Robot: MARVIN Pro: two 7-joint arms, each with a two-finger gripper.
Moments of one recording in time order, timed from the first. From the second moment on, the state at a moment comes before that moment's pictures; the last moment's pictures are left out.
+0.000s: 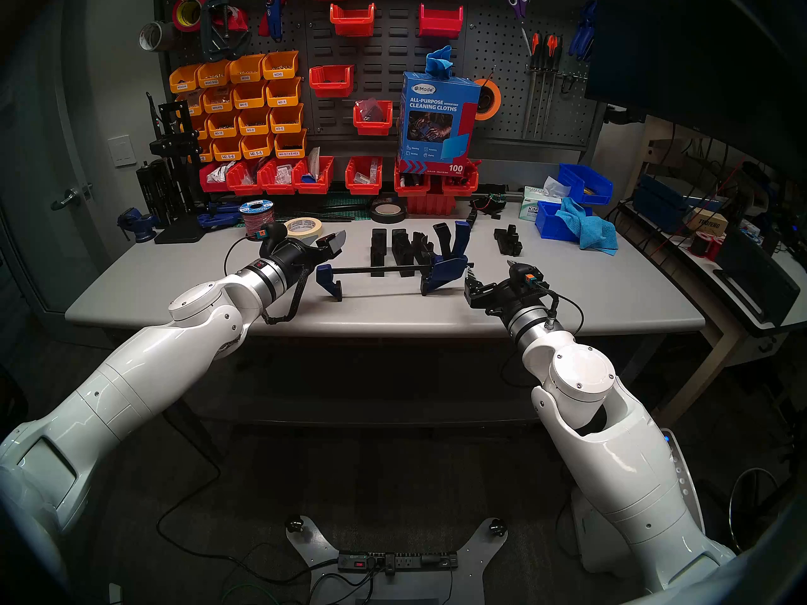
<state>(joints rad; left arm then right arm) 1.11 -0.74 -0.94 -1.55 -1.27 -0.03 -0.10 -1.59 -1.16 1.31 -1.91 0.29 0.21 -0.18</state>
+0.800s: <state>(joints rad) 1.10 -0.66 -0.95 -1.53 -1.20 -0.08 -0.29 -1.59 -1.16 1.31 -1.91 0.29 0.21 -0.18</state>
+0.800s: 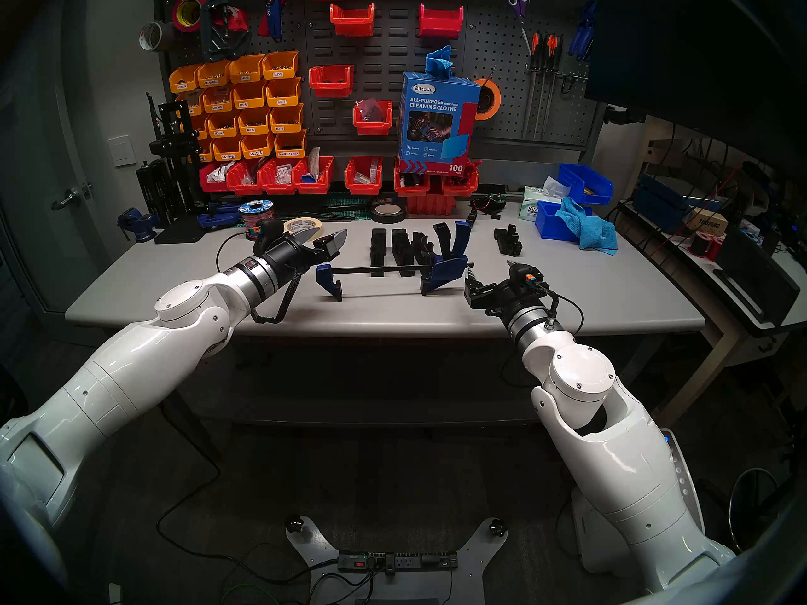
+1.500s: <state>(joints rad) 1.01 -0.60 -0.90 -1.33 -1.24 0.00 -0.65 -1.59 -1.16 1.31 -1.91 0.29 0.21 -0.18</state>
